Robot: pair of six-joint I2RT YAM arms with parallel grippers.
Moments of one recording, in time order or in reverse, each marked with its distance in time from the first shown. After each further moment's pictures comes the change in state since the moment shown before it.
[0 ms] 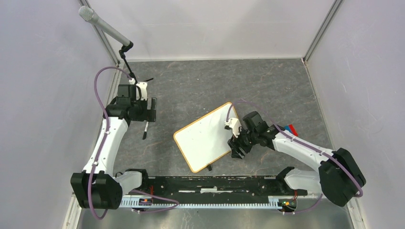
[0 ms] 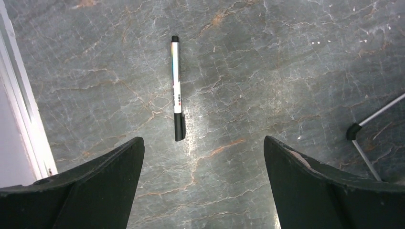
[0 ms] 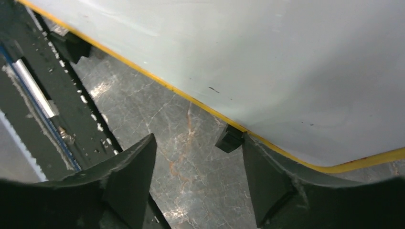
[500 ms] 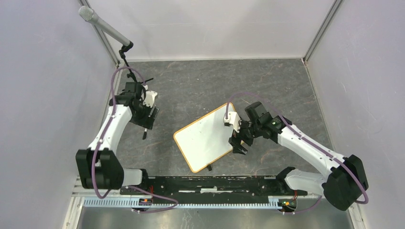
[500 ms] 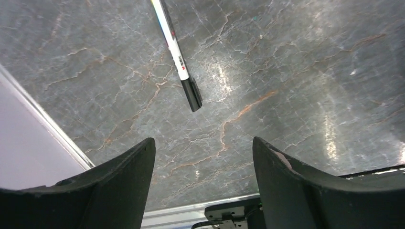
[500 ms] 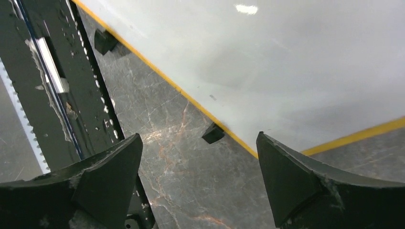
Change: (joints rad) left arm 0.004 0.155 0.078 -0.203 0.010 0.315; right arm -0.014 -0.049 0.188 -0.237 -0.058 -0.262
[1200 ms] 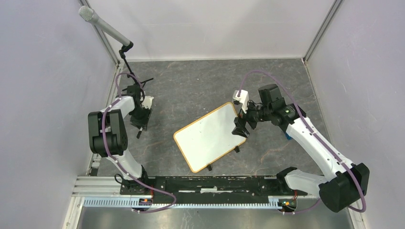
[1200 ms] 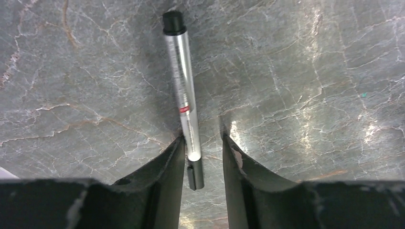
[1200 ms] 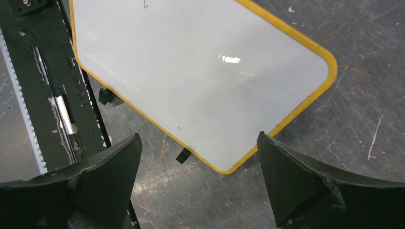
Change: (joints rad) left arm 0.135 0.444 -0.027 0.264 -0.012 0.022; right arm -0.179 -0.008 0.236 -0.047 -0.145 -0.011
